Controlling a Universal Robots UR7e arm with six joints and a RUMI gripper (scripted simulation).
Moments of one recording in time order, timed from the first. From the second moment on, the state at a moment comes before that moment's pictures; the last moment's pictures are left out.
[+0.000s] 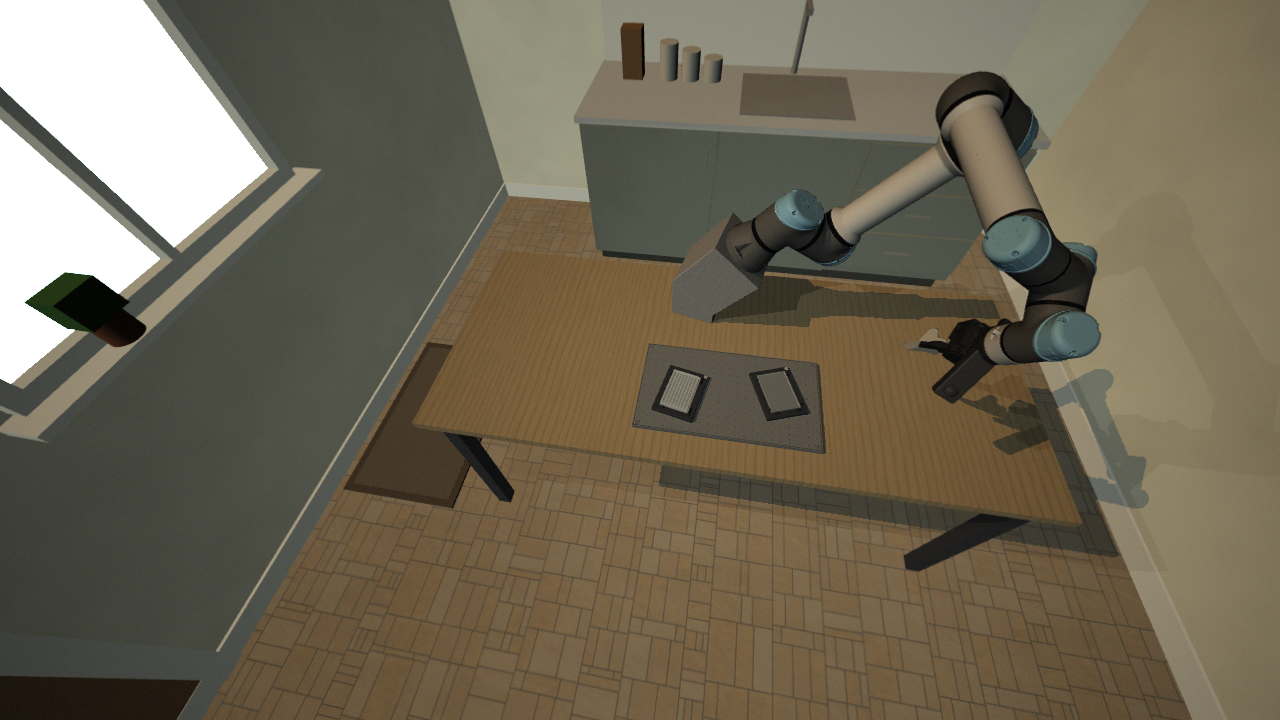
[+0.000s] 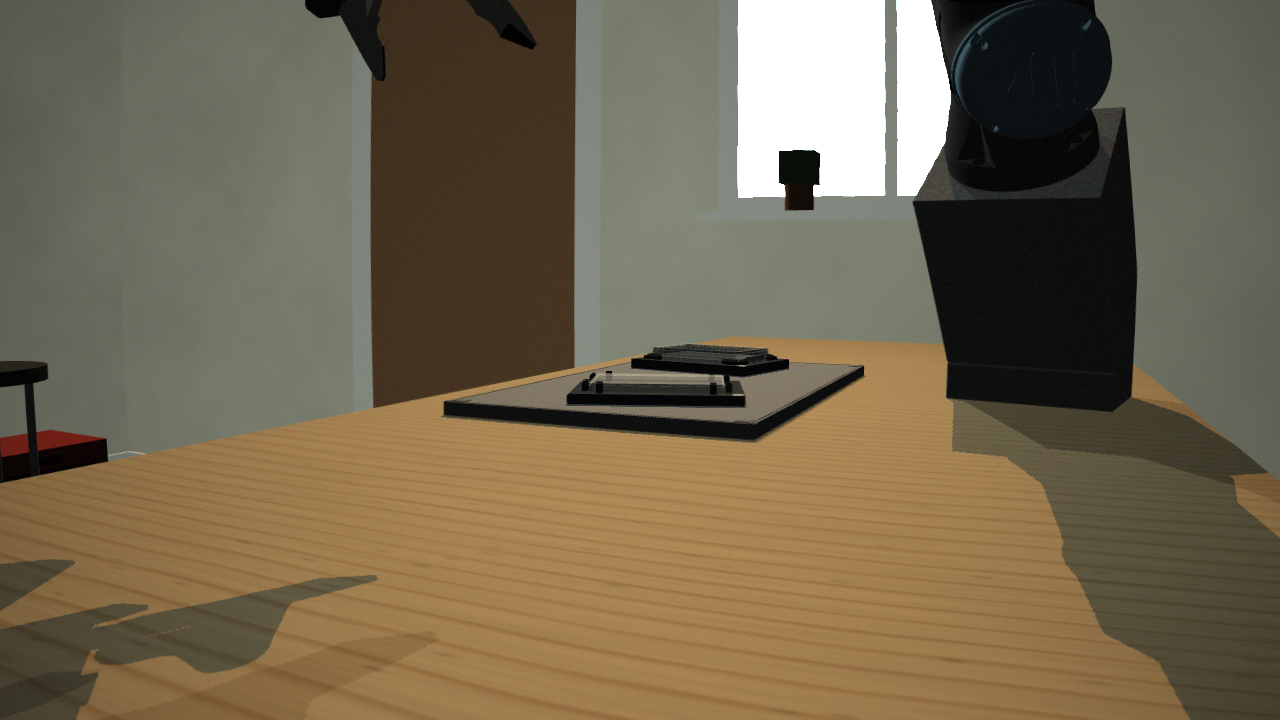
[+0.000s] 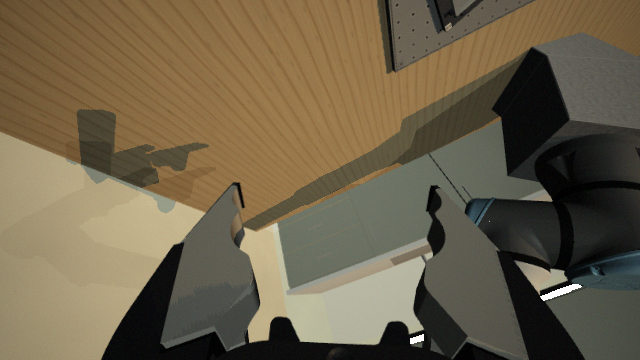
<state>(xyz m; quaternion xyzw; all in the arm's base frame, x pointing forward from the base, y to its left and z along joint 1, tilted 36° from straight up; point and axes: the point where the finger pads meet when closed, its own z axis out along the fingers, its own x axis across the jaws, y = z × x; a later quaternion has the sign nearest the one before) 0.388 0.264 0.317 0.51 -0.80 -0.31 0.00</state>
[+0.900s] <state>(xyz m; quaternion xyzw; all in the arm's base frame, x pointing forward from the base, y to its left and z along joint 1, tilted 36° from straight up) 0.386 0.180 0.305 0.60 -0.77 -0.20 -0.03</state>
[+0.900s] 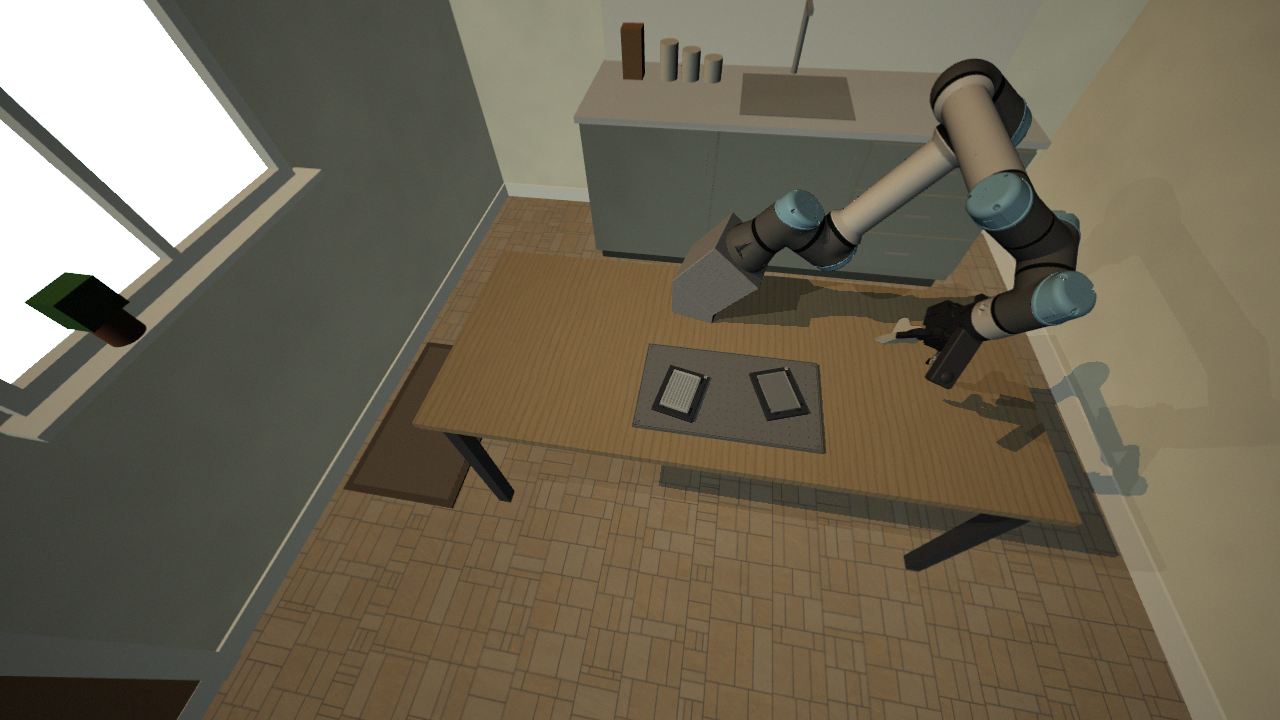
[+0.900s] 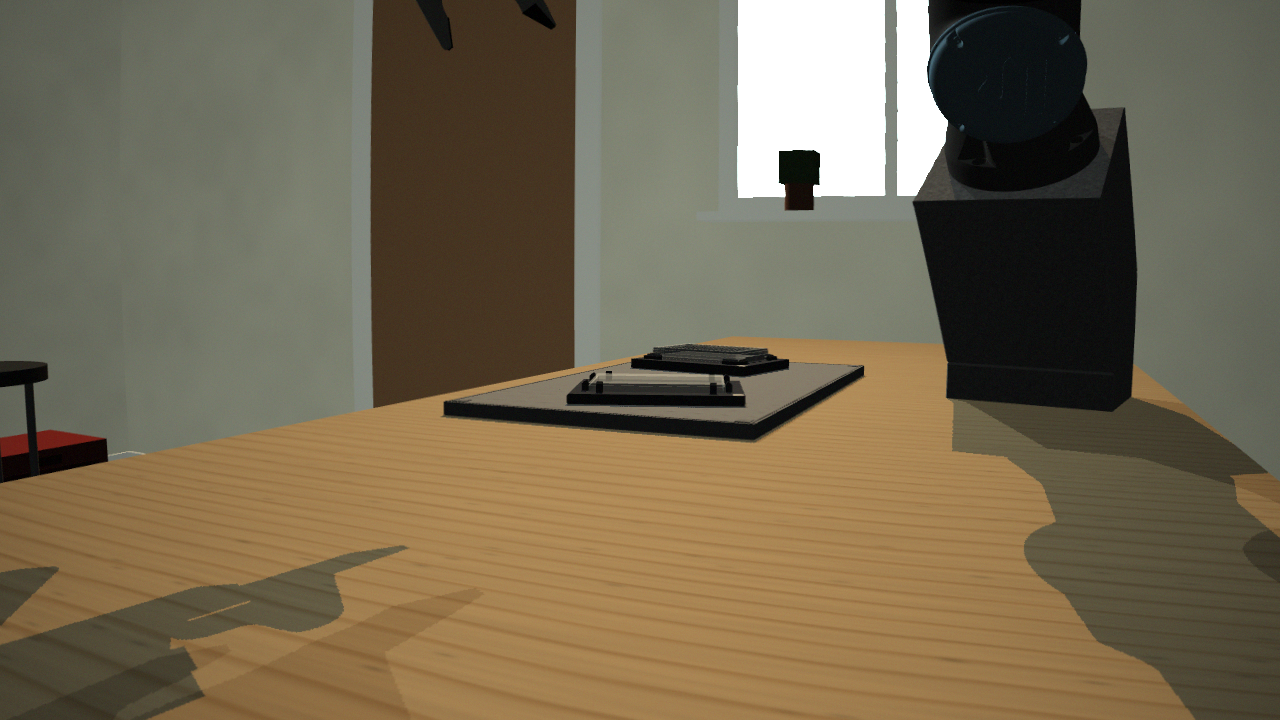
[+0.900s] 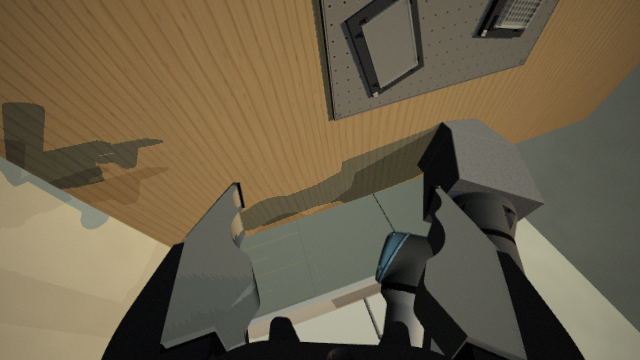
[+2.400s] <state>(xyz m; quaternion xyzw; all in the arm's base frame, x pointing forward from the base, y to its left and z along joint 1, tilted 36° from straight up) 0.362 0.041 0.295 0.71 -0.70 -0.03 -0.01</state>
